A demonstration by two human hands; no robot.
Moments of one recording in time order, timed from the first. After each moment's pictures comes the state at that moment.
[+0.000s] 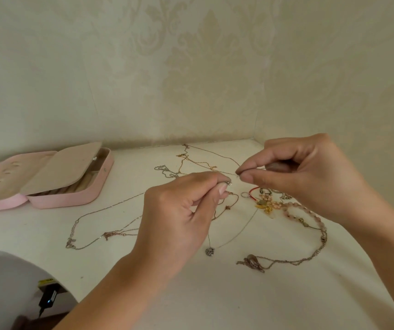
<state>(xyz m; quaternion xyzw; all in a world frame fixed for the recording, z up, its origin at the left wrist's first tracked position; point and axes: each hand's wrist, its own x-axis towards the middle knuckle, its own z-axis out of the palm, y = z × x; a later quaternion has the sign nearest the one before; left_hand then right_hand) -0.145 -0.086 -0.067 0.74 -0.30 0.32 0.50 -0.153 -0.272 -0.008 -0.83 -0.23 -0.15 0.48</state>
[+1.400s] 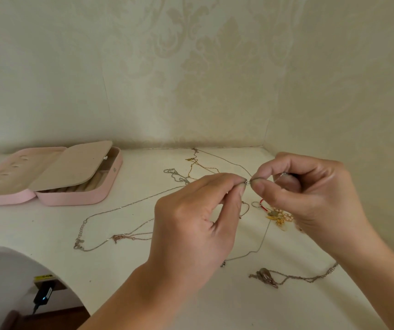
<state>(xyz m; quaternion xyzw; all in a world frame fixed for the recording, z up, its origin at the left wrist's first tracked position) -0.150 -0.088 -0.059 0.71 -0.29 0.47 0.44 -0.158 -0.246 -0.021 -0.77 -0.18 -0.18 0.59</state>
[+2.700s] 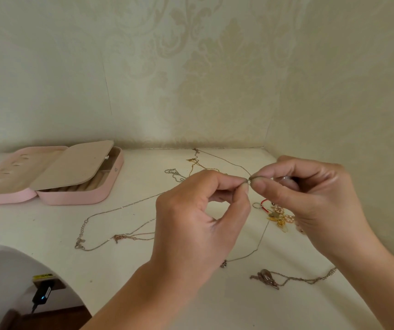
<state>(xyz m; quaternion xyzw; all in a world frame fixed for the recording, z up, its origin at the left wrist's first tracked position) -0.152 -0.090 -0.056 0.69 -0.26 0.38 0.57 -0.156 -0.242 -0.021 -0.73 -0.19 -0.18 0.63</state>
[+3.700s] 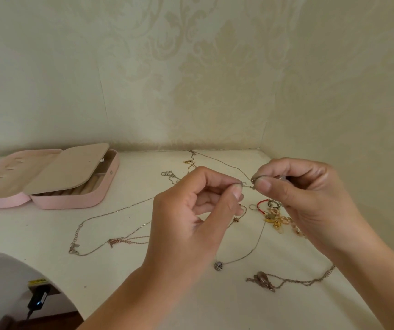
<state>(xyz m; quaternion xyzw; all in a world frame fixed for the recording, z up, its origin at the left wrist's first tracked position) -0.156 -0.085 -0.052 0.64 -0.25 0.19 0.70 -0.145 -0.257 -0.027 -0.72 -0.21 -0.12 0.65</state>
